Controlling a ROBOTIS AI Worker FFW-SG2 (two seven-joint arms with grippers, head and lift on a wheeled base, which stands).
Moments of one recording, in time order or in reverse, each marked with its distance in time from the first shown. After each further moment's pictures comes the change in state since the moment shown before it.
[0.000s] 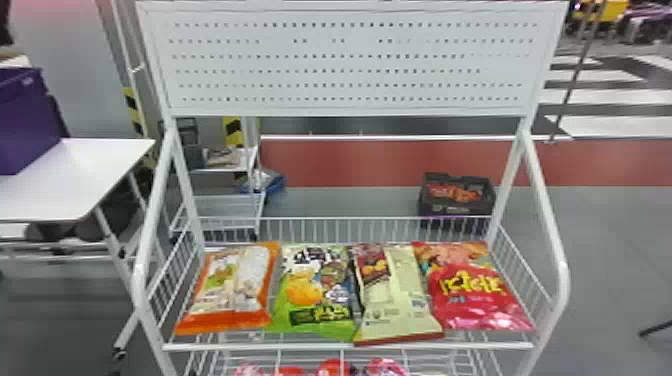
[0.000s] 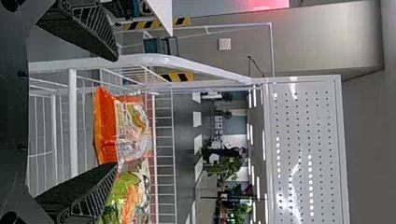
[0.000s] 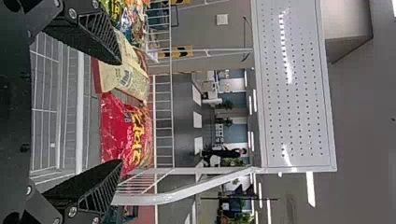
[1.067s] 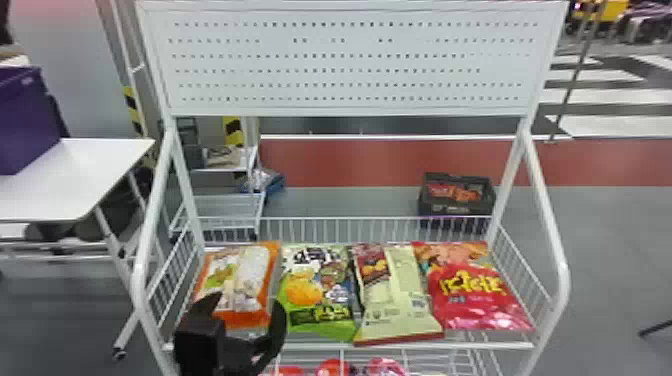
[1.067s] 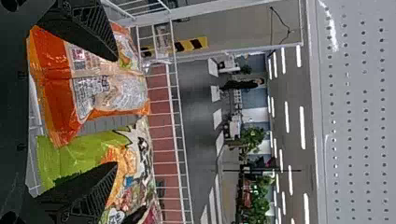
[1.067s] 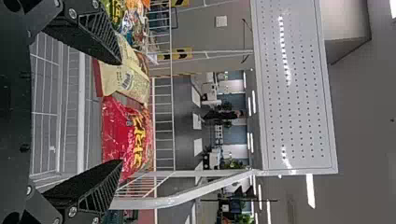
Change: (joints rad) left arm -0.559 -0.031 -0.235 0.264 0.074 0.340 0.000; right arm -0.011 -0.004 0.015 0.023 0.002 -0.020 0.000
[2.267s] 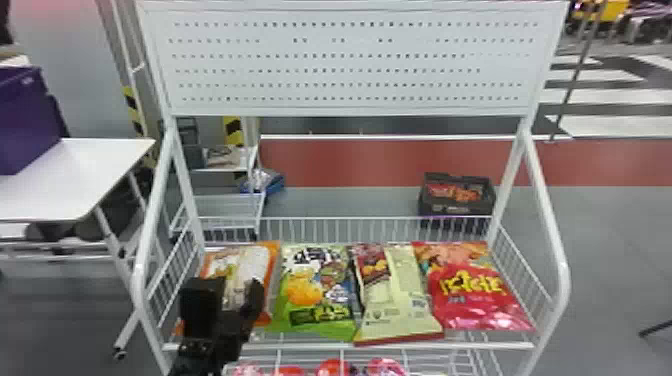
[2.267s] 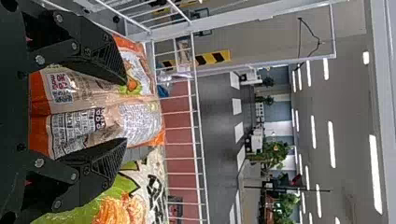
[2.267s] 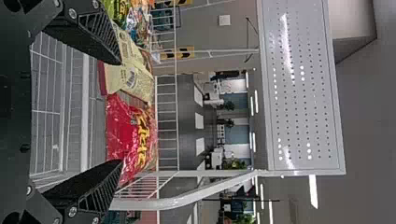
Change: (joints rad) left arm -0.174 -0.028 0.015 0.213 0.073 0.054 -0.023; right arm -0.031 0.003 0.006 0.032 0.000 0.008 0.000
